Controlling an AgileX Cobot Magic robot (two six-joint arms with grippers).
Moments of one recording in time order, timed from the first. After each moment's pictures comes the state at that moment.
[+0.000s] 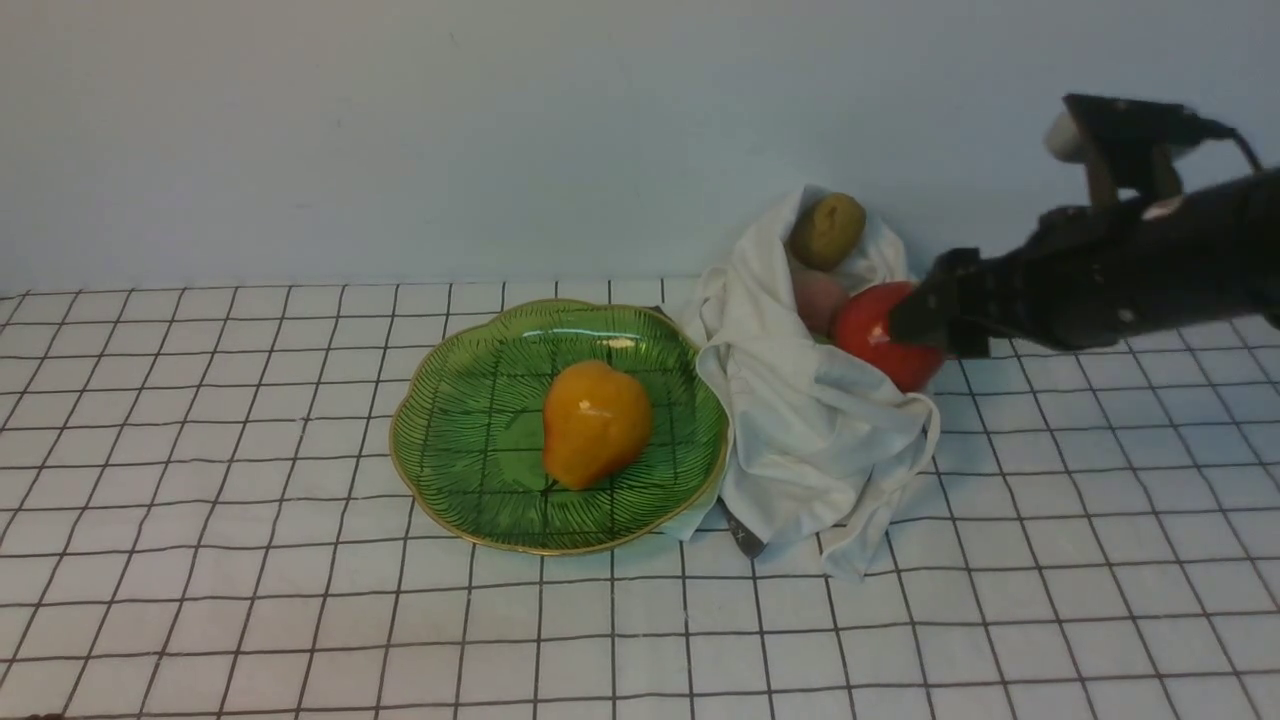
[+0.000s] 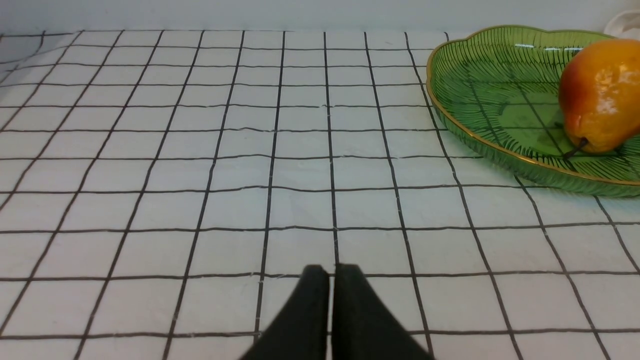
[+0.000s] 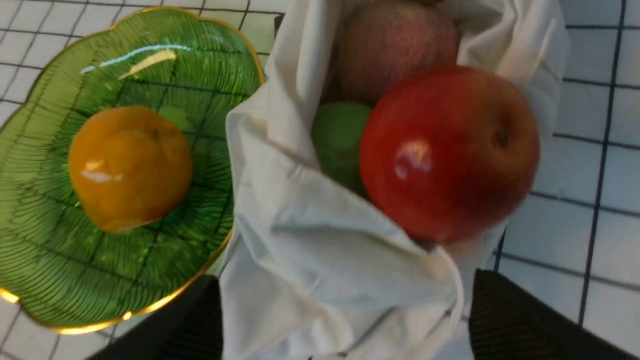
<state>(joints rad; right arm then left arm) 0.18 1.64 -1.18 0.61 0.63 -0.49 -0.02 -0.01 0.03 0.03 0.38 -0.07</state>
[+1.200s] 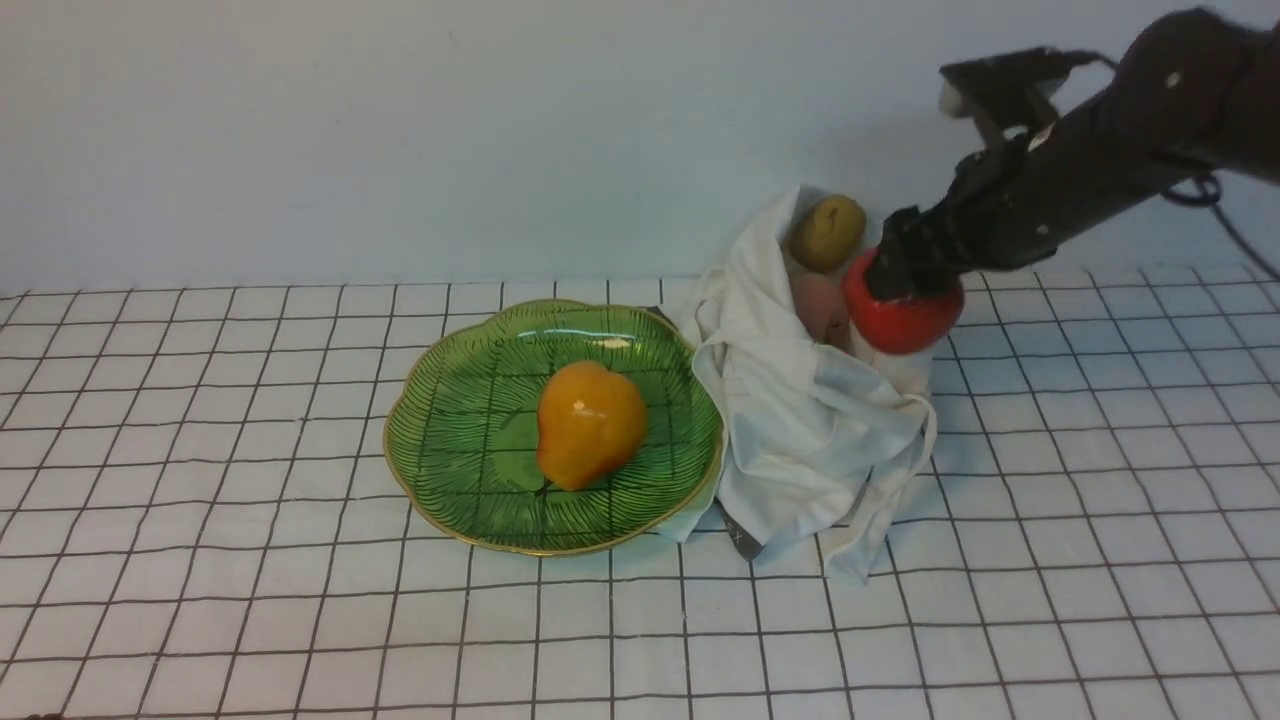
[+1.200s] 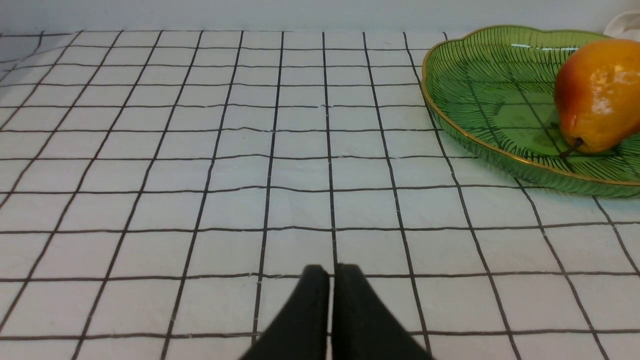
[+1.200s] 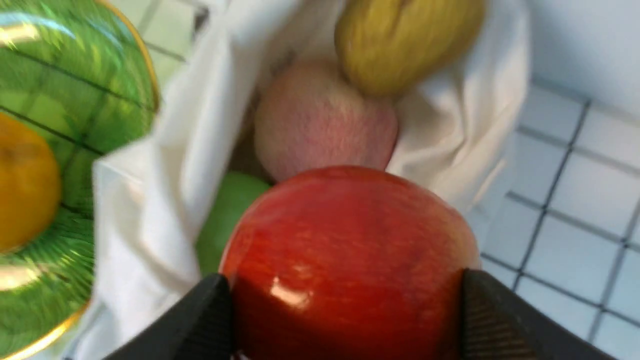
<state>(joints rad) 0.18 1.87 -1.56 0.35 0.81 -0.46 -0.02 -0.01 0.03 0.03 0.38 -0.07</state>
